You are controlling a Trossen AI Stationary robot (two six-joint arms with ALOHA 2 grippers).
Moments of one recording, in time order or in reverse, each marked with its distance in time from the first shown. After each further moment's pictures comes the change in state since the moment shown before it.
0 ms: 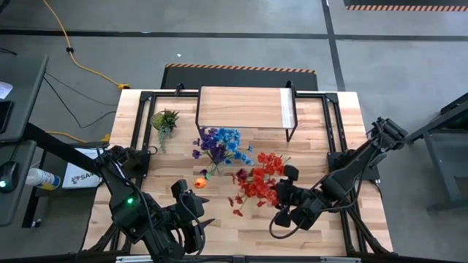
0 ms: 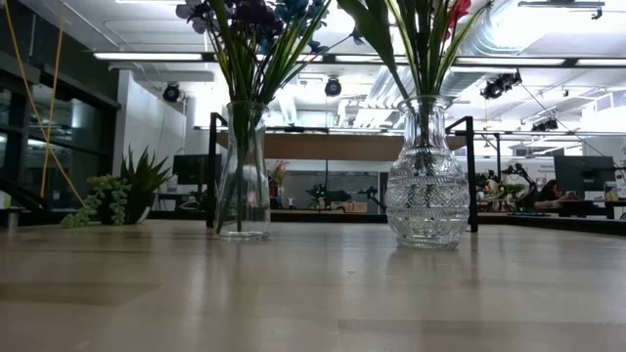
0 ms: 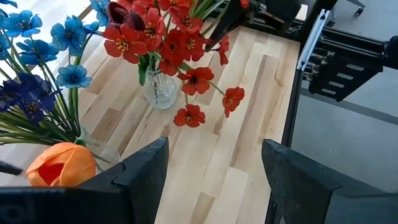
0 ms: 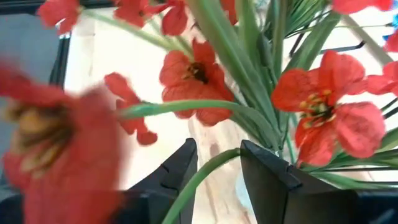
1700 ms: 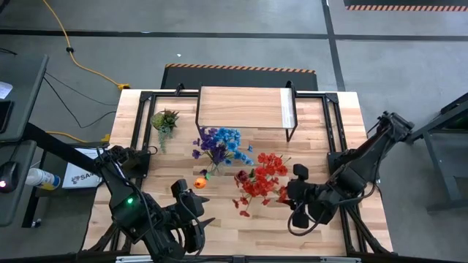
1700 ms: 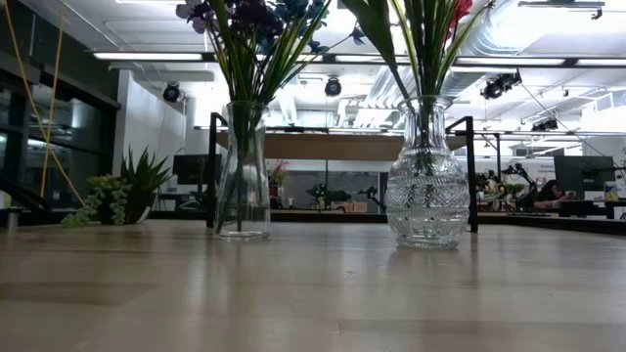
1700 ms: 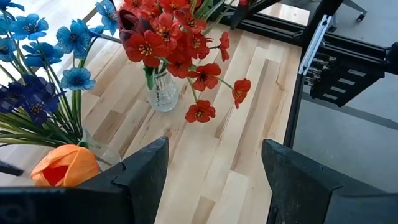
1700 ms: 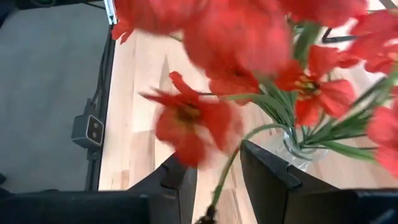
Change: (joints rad) left arm 0.000 0.000 0.000 0.000 -0.018 -0.011; right arm 0.040 -0.132 0.000 -0.093 -0.144 0.006
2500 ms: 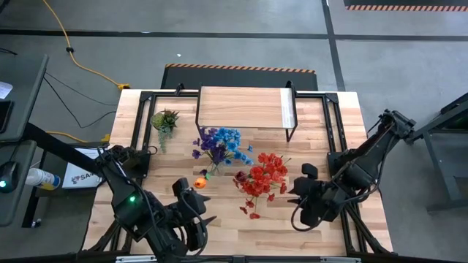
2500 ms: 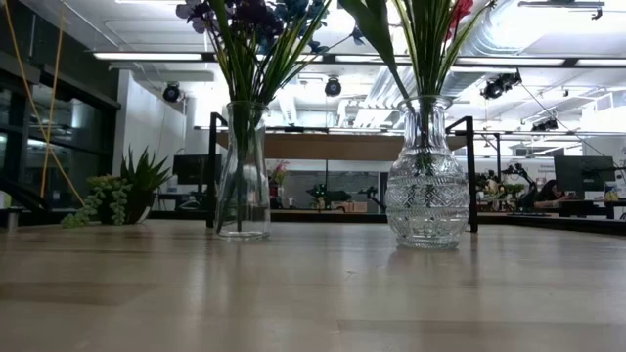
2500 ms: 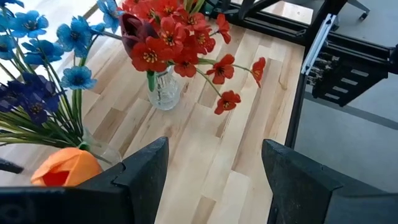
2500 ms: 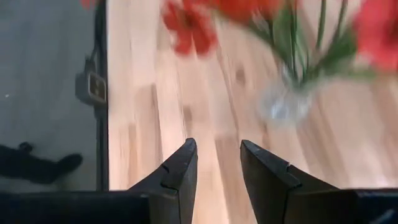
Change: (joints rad) left arm 0.015 0.000 0.000 0.000 0.018 0.000; right arm 0.024 -0.046 0.000 -0.175 -0.124 0.155
